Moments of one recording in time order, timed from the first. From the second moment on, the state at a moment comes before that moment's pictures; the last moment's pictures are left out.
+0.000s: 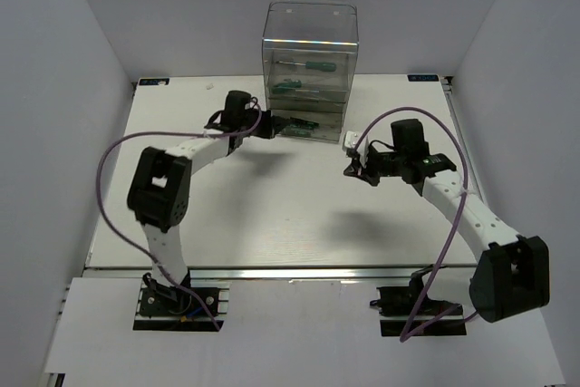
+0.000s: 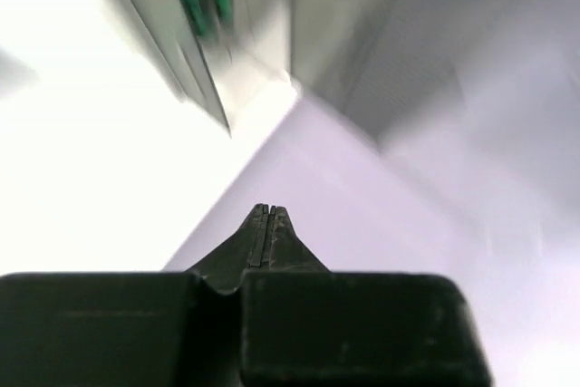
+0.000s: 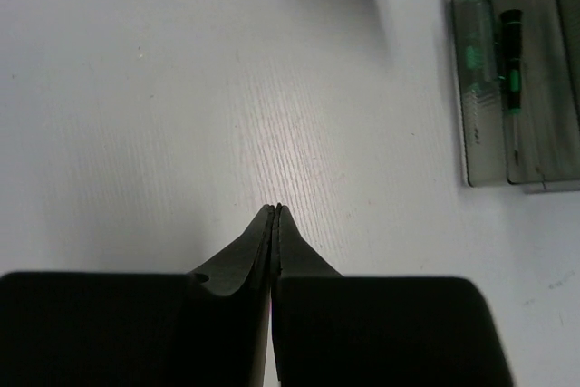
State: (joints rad) left arm -0.37 1.98 1.37 0.03 0.32 -1.73; right arm 0.32 1.22 0.92 -0.44 -0.76 -0.83
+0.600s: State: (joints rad) left arm -0.23 0.88 0.68 -0.15 0.29 -1.03; right arm 0.63 2.03 1.31 -0.05 -0.04 -0.79
